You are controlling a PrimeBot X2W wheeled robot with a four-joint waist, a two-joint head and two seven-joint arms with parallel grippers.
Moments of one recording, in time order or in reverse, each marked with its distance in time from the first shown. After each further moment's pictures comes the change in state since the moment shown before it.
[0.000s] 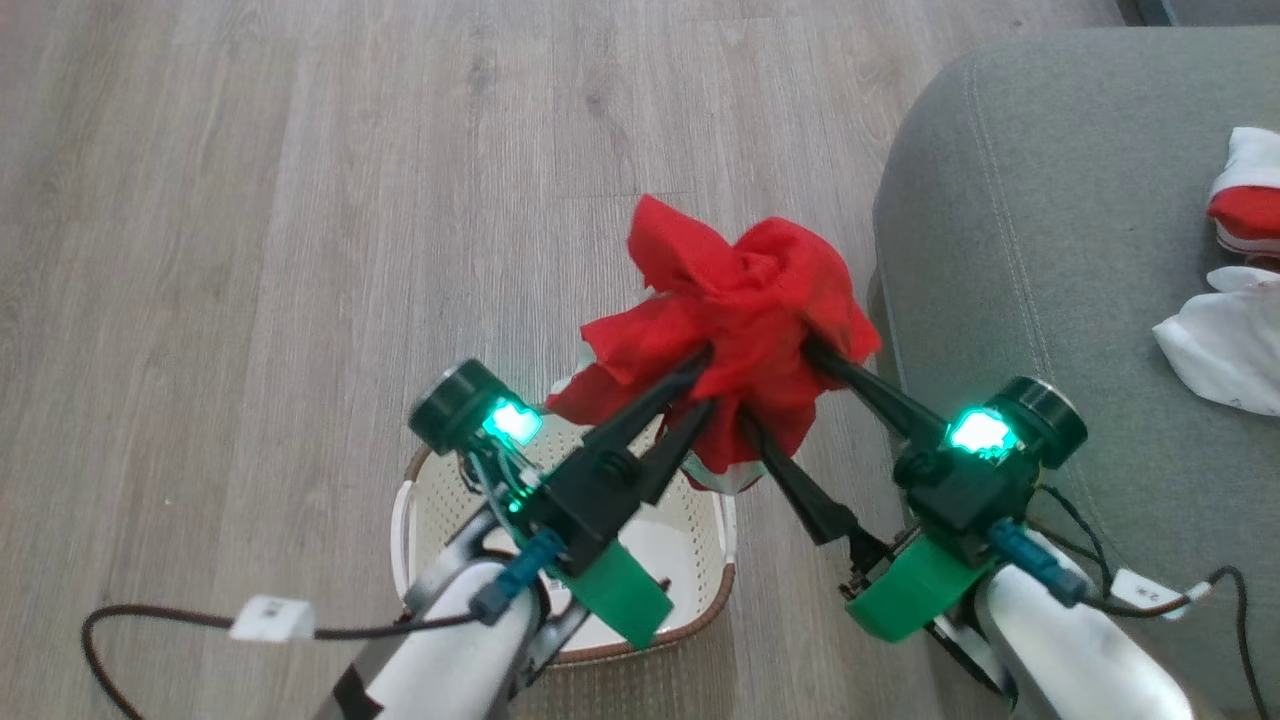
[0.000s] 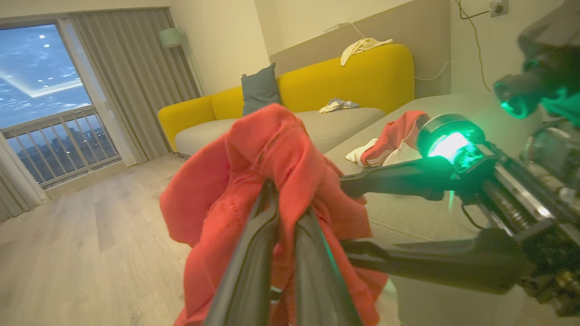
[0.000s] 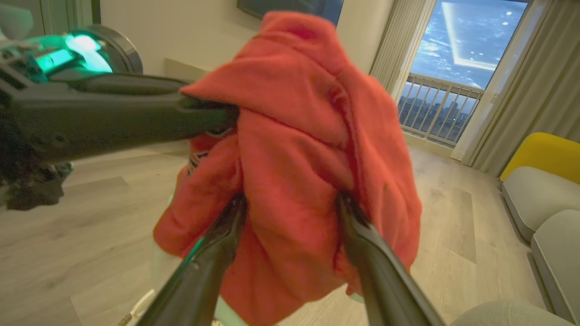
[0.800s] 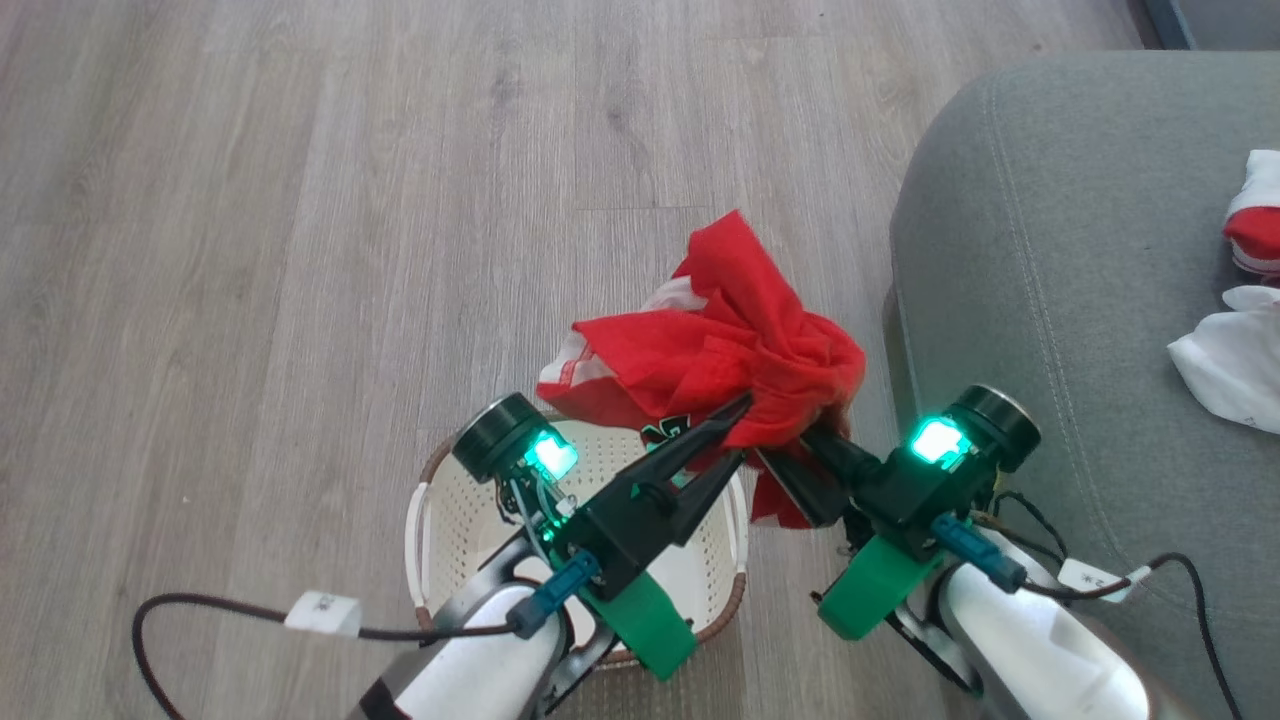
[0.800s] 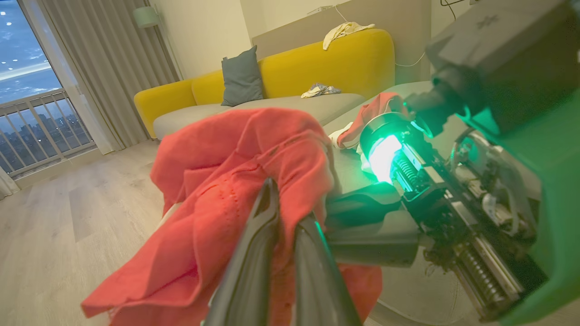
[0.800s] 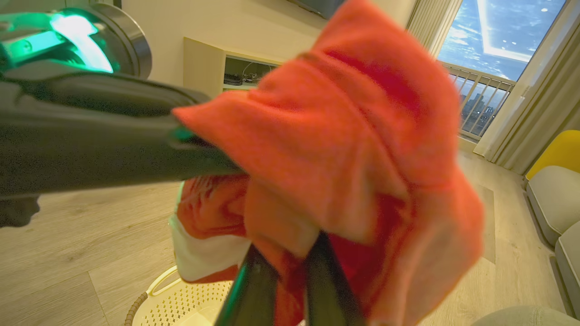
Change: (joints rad) left arm -0.001 0.007 -0.100 0.064 -0.037 -0.007 0.000; right arm -0.048 0.029 0.065 0.137 -0.026 0.000 0.000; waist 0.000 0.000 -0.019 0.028
